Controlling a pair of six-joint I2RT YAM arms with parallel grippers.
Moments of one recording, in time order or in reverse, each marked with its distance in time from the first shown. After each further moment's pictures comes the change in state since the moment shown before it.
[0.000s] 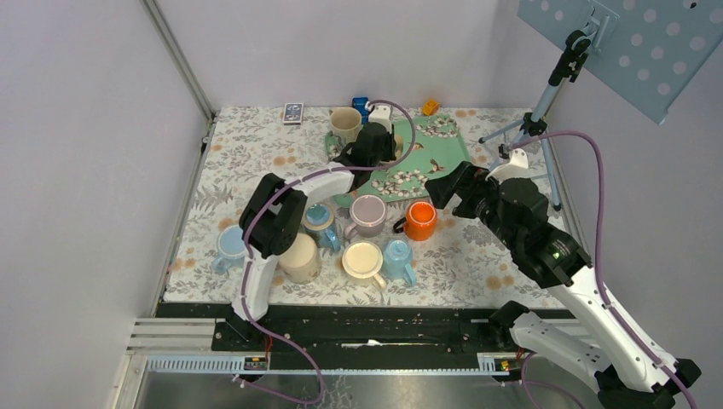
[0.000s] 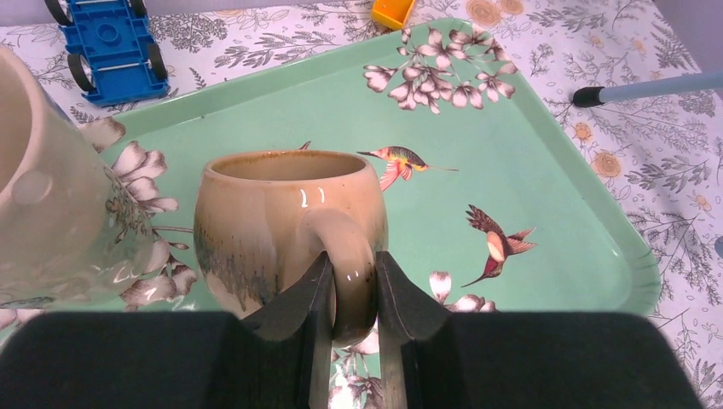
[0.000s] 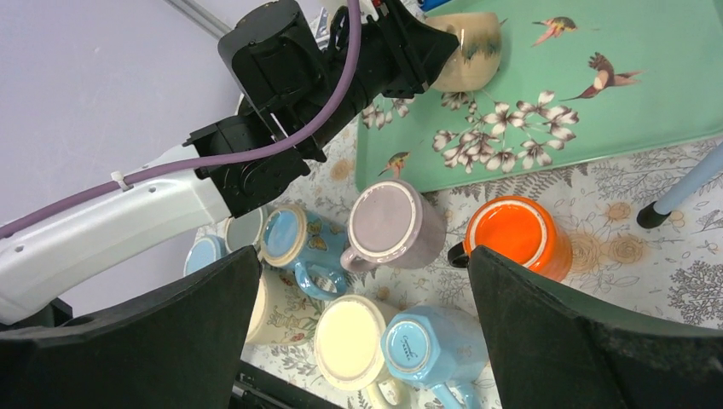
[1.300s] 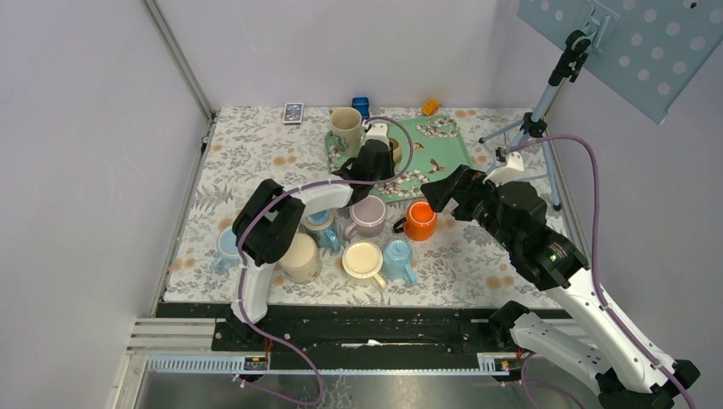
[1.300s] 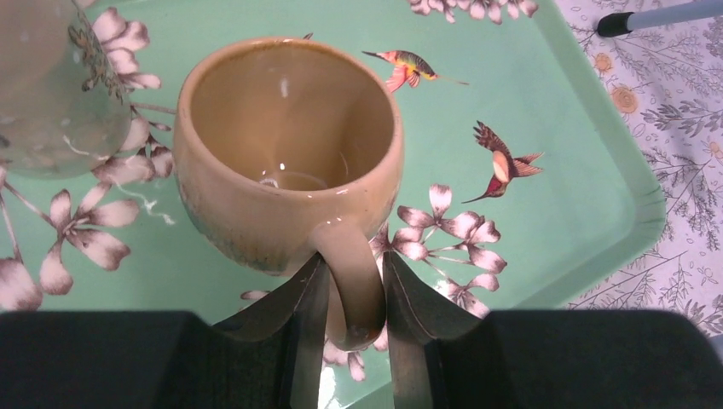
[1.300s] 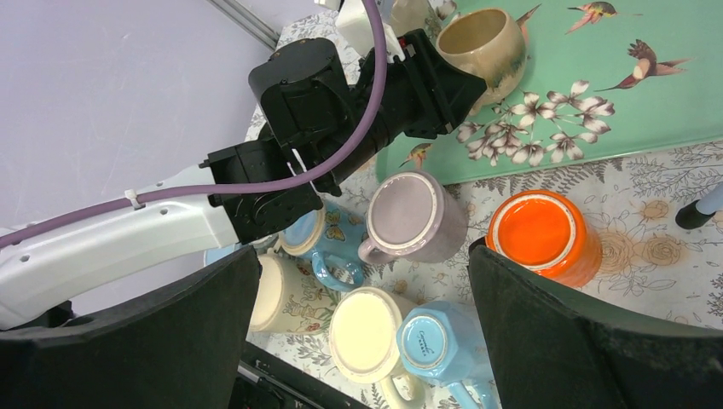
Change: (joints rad) left arm -0.048 -0.098 -0.214 0.026 -0.048 -0.111; right arm 0.000 -0.021 -0.055 0.056 -0.063 0.020
